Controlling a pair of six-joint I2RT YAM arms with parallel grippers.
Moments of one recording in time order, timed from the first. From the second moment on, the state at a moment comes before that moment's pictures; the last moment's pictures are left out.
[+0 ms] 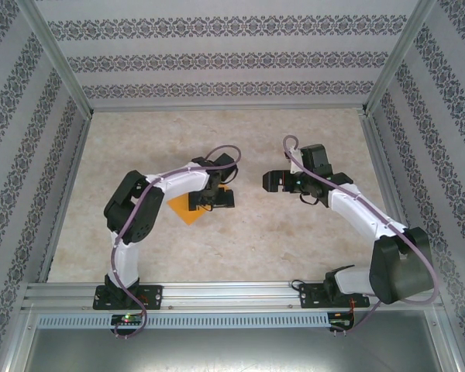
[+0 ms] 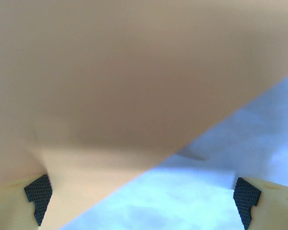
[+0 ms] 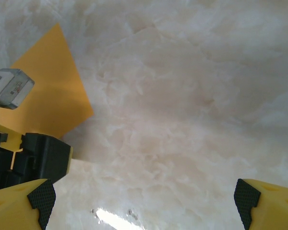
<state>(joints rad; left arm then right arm) -0.65 2.00 1.40 -0.88 -0.03 -0.78 0.27 1.33 0.86 -0.40 -0.34 0.27</state>
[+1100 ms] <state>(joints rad) -0.51 2.02 1.39 -0.79 -0.22 -0.98 0.25 1.29 0.86 -0.46 -0.48 0.28</state>
